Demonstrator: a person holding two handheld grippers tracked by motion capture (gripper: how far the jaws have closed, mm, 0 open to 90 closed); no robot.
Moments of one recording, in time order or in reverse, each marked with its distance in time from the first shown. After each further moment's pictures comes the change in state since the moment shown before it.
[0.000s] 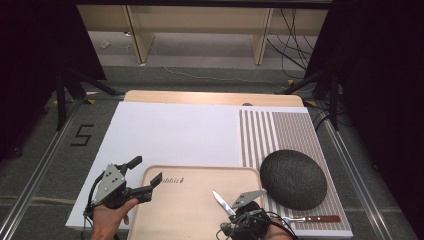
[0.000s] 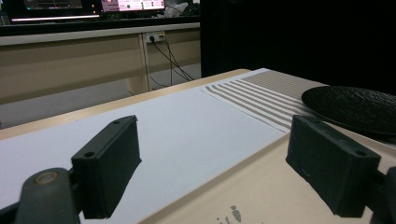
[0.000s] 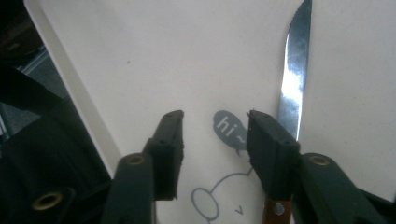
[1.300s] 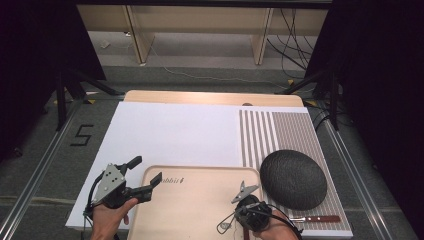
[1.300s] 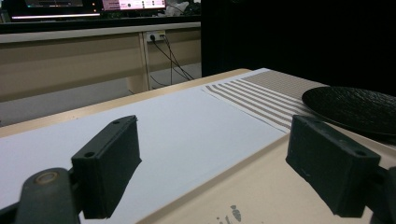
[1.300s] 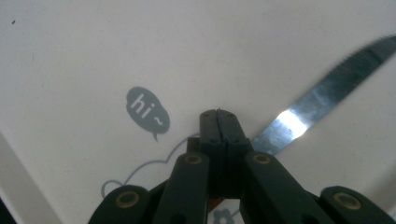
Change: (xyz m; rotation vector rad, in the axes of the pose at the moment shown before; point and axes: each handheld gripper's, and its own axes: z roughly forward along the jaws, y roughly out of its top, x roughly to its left) left arm 0.001 0.000 0.000 0.002 0.002 -0.008; right arm -0.022 0.002 0.013 0.127 -0.190 -0.020
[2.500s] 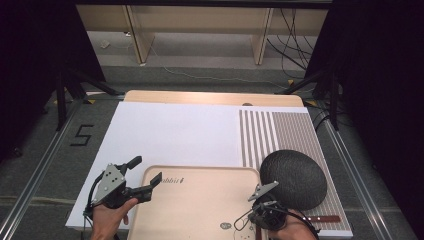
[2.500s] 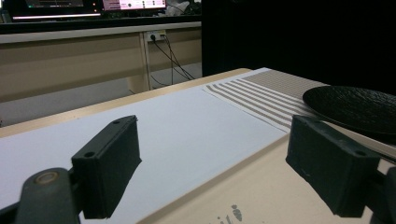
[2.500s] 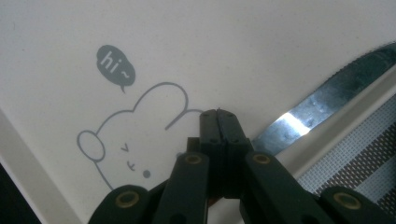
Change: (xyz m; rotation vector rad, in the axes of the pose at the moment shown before) left arm 0.000 0.000 0.000 0.002 0.003 0.003; right arm -0.028 -0.023 -0.015 0.028 0.044 0.059
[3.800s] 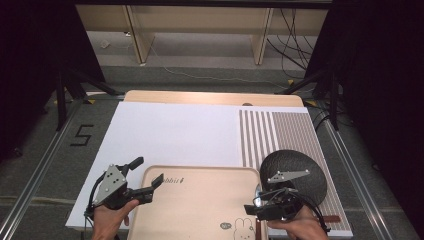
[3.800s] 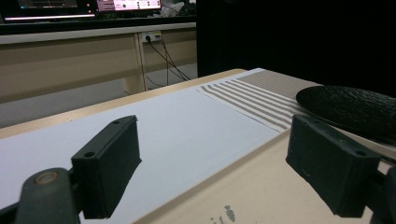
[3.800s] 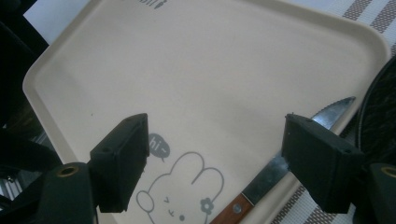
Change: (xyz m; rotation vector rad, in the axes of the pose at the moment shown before) left arm -0.004 0.000 0.001 -0.013 -0.026 0.002; right arm -0.024 0.000 -0.043 -0.292 0.161 0.190
